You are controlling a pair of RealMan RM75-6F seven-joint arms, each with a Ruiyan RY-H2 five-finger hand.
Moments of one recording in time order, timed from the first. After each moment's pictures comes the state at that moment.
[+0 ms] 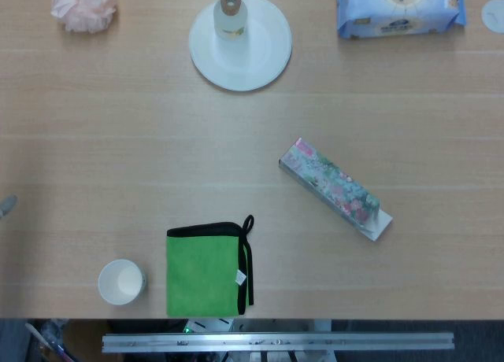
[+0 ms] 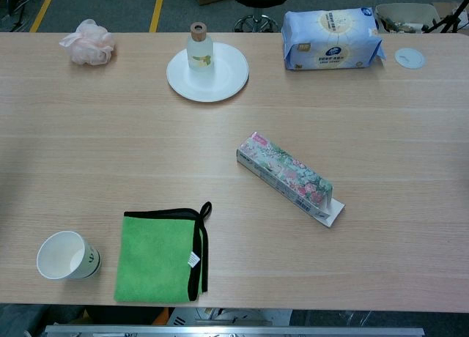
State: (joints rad) left arm -0.10 -1.21 -0.04 -1.49 1.51 1.49 0.02; right arm 0.07 -1.18 0.04 -1.54 -1.52 1.49 -0.04
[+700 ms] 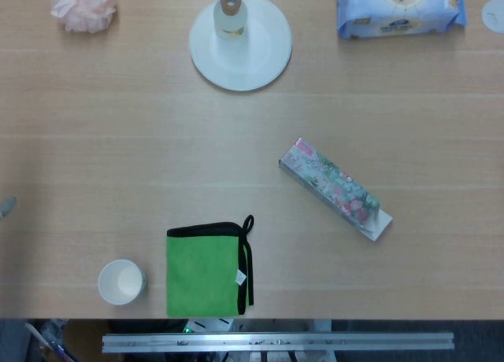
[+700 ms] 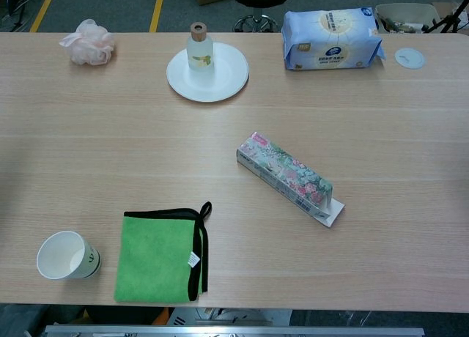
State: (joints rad) left arm -0.09 -1.22 -0.04 -1.49 1.50 1.49 0.01; right arm 0.09 -1.21 0.05 -1.56 -1.52 1.46 -0.05
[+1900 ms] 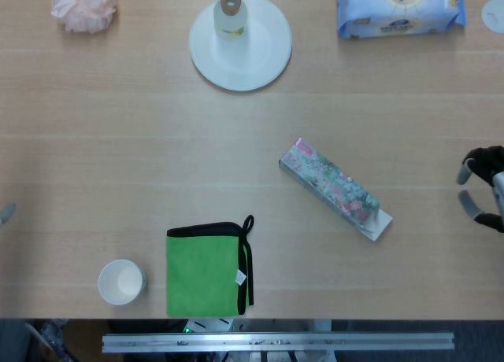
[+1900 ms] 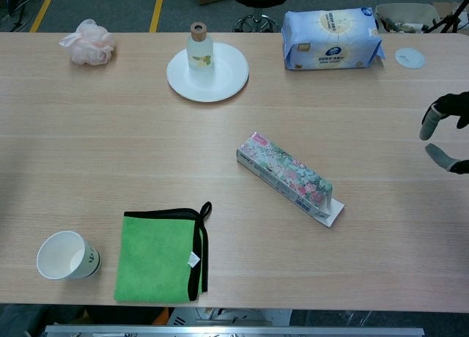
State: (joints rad) left arm -0.07 -1.22 -0.03 -1.48 1.51 1.51 0.00; right arm 0.14 -1.33 -0.01 -1.59 -1.67 1.42 -0.17
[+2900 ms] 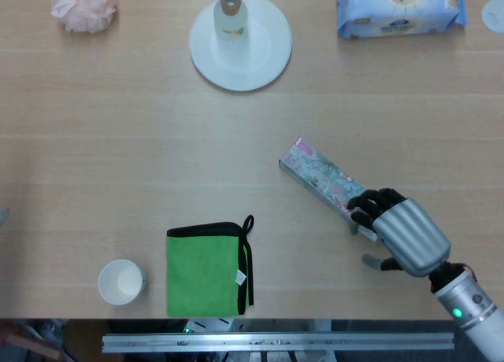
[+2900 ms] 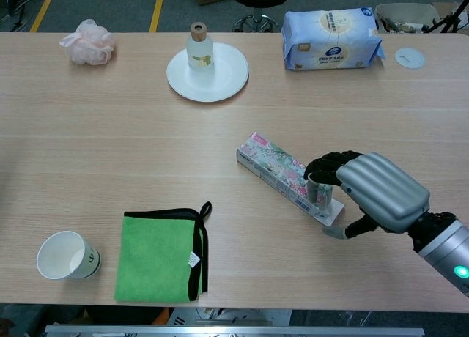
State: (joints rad) left arm -0.05 -1.23 -0.02 -1.43 1.50 1.51 -0.08; right arm 0.24 -1.55 -0.11 -1.61 -1.73 1.20 -0.33
